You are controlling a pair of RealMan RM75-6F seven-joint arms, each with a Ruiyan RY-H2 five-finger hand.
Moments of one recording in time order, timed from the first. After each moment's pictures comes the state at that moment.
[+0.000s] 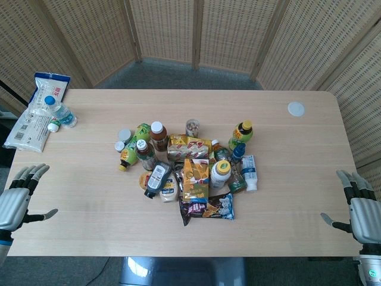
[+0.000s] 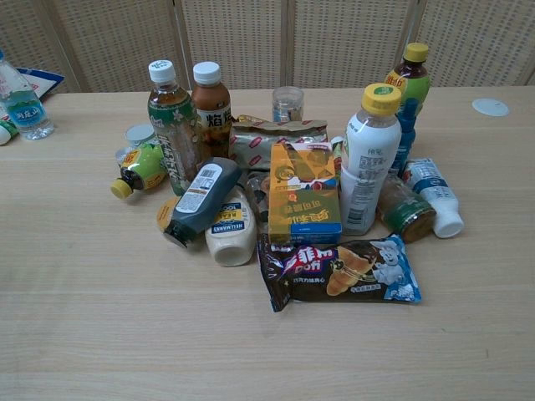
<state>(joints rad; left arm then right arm) -0.15 -1.08 -0.01 -1.65 1.49 1.36 -0.15 0.05 -1.06 0.08 -1.71 -1.45 1.48 -0.01</state>
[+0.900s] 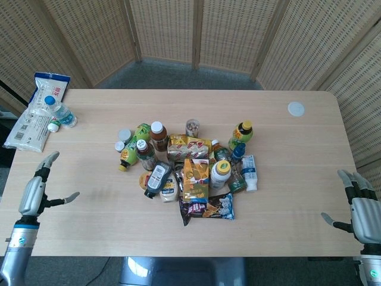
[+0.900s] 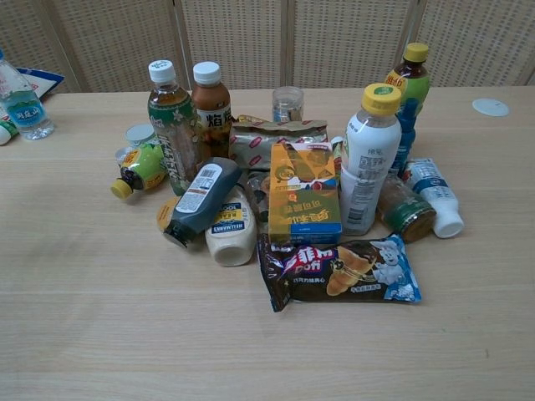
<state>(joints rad) -0.20 -1.40 -0.13 -1.44 1.41 1.36 -0.51 0.05 -1.05 0.08 -1.71 -1.45 1.48 0.01</state>
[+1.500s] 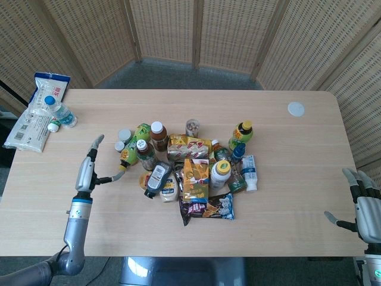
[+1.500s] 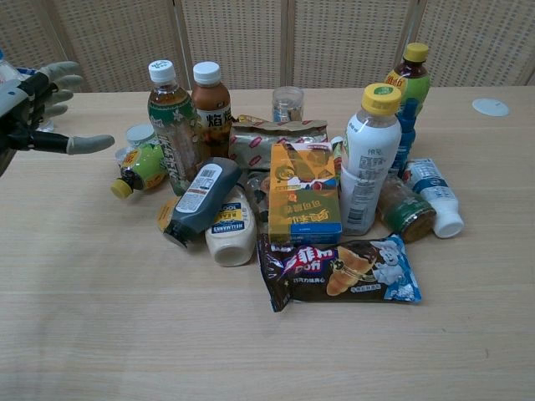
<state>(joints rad) -0.41 -1.75 -0.29 -1.28 1.28 1.24 -0.44 0.04 -1.03 0.09 -1.72 -1.45 1.49 0.05</state>
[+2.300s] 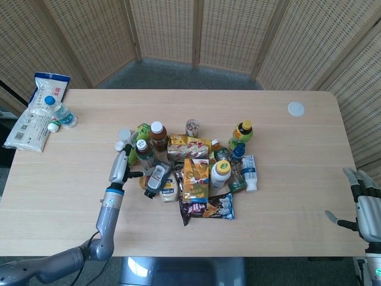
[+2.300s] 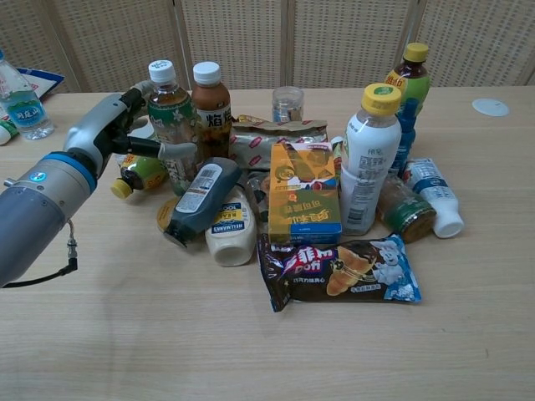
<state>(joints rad) -0.58 -1.95 -0.37 -1.13 1.19 1.11 -0.38 0.05 -1.03 0.10 -1.71 -1.44 1.48 0.07</state>
